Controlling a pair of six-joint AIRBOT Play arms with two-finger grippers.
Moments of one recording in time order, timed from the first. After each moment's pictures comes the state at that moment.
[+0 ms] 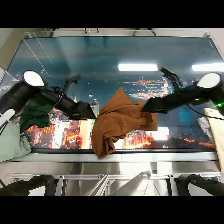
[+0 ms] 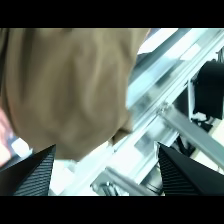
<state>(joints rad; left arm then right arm) -0.16 -1.36 1.07 0.79 -1.49 -1.25 0.03 -1.26 1.00 -0.83 1.31 1.20</state>
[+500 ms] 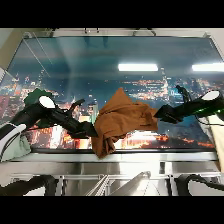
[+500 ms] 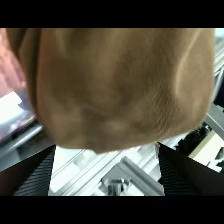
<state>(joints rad) -0.22 -1.36 0.78 0.78 -1.33 -1.23 -0.17 -1.42 0.84 -0.77 1.17 1.12</state>
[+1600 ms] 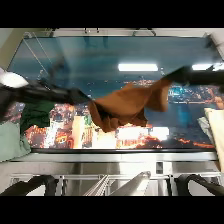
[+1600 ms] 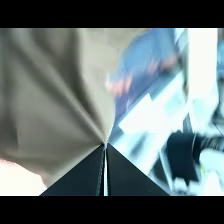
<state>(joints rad) -0.08 -1.19 1.08 0.56 -1.28 -1.12 -0.21 -1.18 1.18 -0.44 1.26 1.00</state>
